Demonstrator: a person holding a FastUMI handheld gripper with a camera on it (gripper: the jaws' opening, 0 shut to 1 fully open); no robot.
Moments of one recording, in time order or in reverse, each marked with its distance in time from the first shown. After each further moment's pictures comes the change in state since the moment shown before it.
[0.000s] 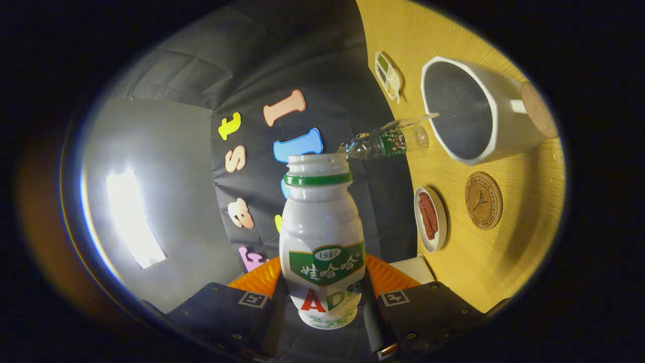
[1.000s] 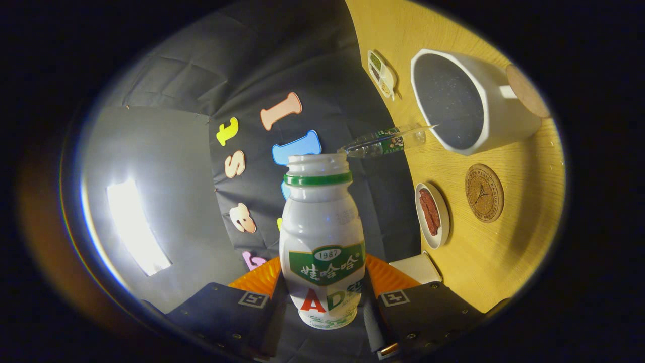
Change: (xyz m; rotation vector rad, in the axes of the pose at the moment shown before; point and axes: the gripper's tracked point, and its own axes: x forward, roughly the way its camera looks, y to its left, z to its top) arm -0.002 0.009 -0.002 0.052 -0.013 -0.005
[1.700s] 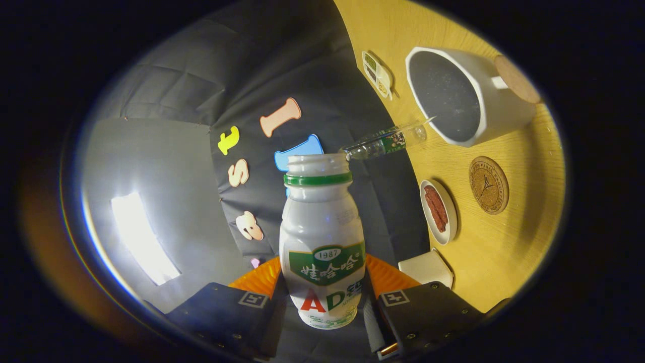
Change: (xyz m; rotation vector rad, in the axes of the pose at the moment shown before) arm 0.001 0.012 0.003 0.067 -0.031 0.027
